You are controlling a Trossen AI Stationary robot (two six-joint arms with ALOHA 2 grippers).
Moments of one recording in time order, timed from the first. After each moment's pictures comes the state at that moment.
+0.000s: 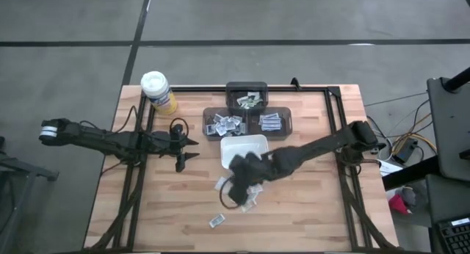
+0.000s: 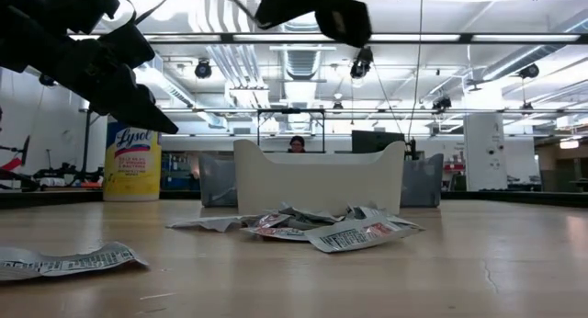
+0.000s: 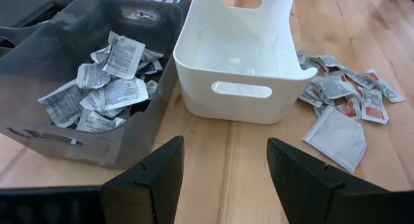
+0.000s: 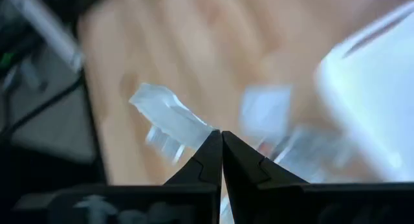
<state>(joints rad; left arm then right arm) -0.04 0.73 0.27 -0.02 -0.17 -0.15 0.31 1.89 1.62 -0.59 0.11 0.81</state>
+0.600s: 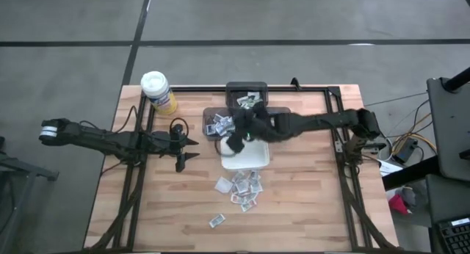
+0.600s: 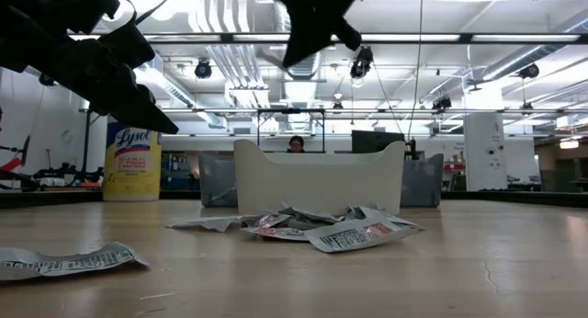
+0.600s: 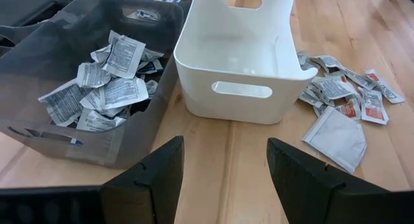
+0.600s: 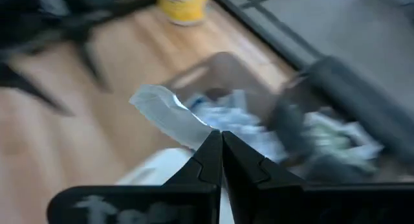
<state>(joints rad) -0.03 0.73 0.27 -0.02 -0.17 -0.15 0.04 1.80 1.62 -0.63 0.53 0.47</state>
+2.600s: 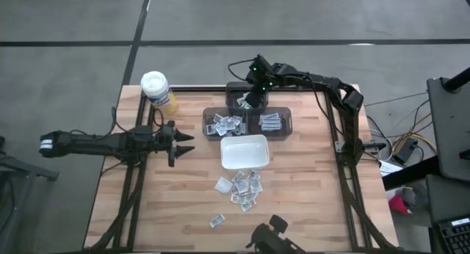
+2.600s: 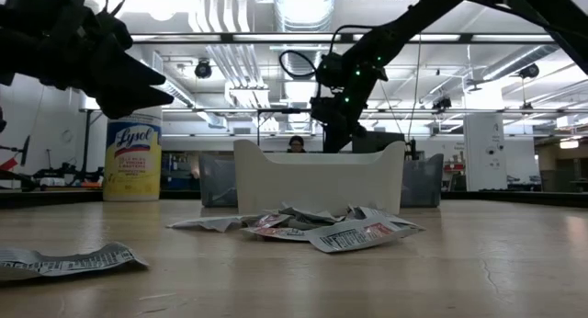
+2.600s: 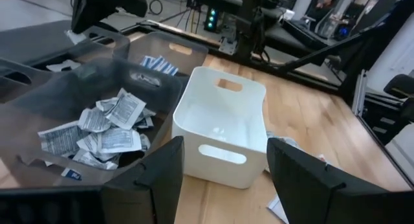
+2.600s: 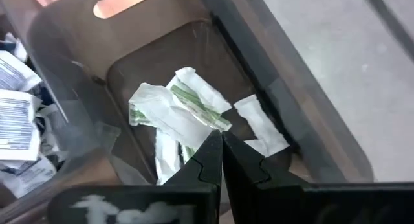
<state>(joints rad) 0.06 0.40 0.14 0.10 -0.06 -0.28 -0.64 2.01 1.62 -0.64 -0.05 -0.08</state>
